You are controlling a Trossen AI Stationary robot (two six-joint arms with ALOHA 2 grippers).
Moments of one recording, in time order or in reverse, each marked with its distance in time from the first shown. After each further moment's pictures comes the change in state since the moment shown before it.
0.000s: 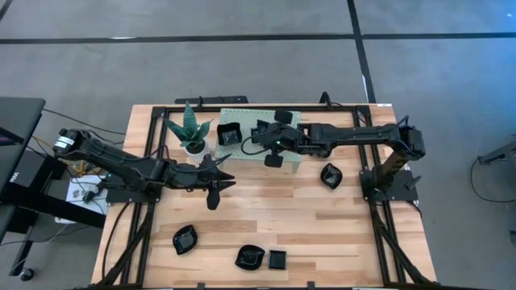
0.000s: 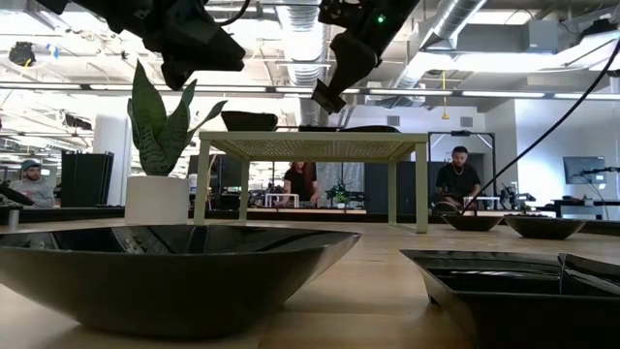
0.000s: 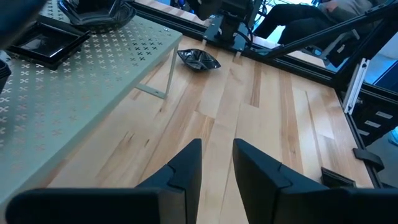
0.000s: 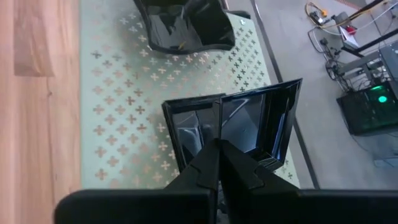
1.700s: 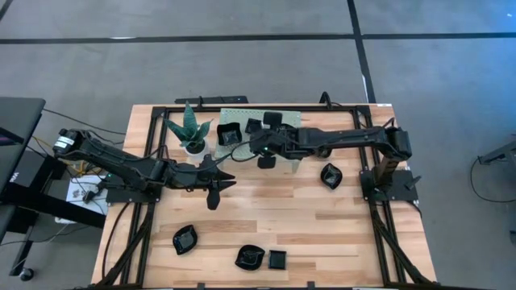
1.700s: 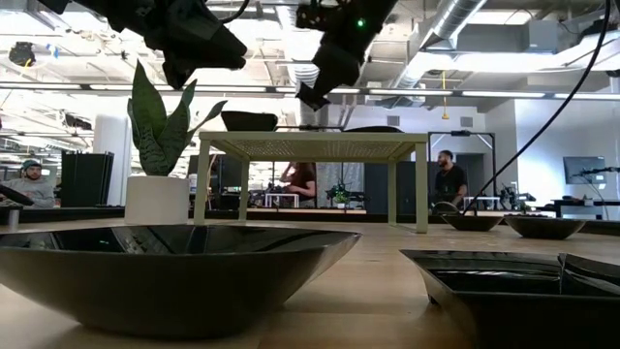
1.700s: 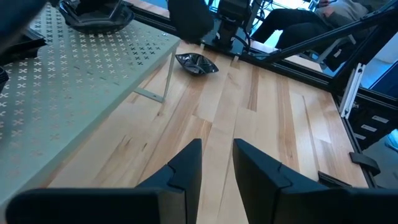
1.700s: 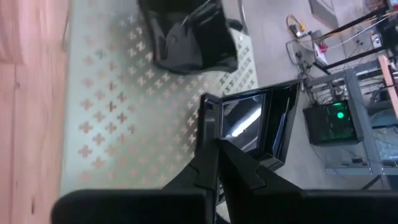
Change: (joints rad) left arm 0.000 0.000 -0.001 0.018 0.000 0.000; right arm 0.029 0.127 0.128 -0.025 0.119 -0.123
